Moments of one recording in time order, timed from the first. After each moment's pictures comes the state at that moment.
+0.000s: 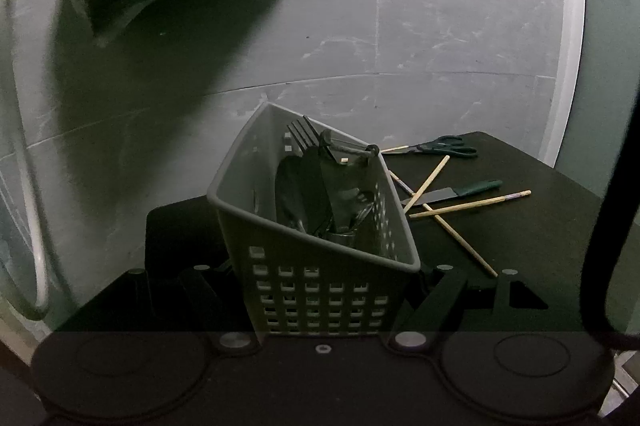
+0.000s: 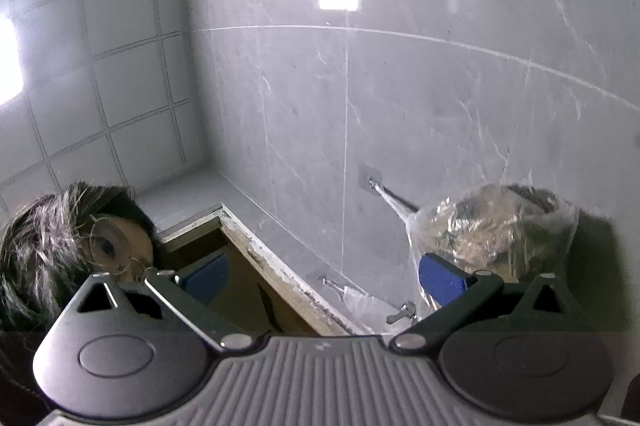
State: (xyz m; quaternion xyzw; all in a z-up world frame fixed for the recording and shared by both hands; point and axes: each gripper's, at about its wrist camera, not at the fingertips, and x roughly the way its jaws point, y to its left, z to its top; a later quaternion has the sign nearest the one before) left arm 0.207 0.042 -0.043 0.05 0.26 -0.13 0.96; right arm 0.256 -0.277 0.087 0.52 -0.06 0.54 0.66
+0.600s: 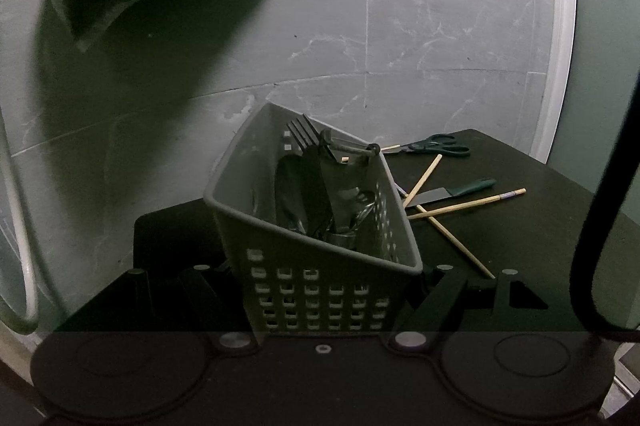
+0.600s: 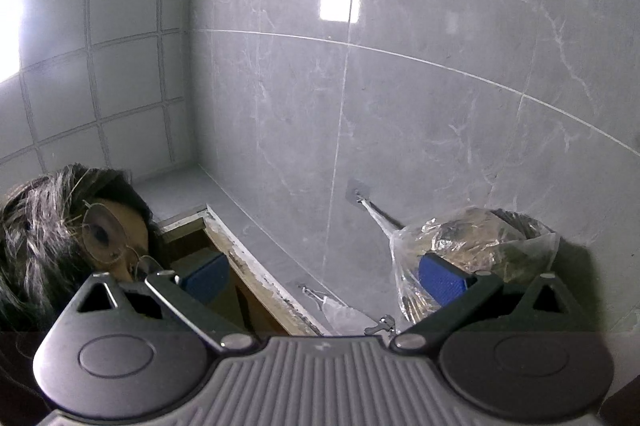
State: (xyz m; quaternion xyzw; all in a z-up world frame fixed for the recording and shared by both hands) left arm 0.217 0.042 -0.045 0.06 0.26 -0.14 0.95; right arm 0.245 -0.286 0.088 0.50 -0.07 0.52 0.69
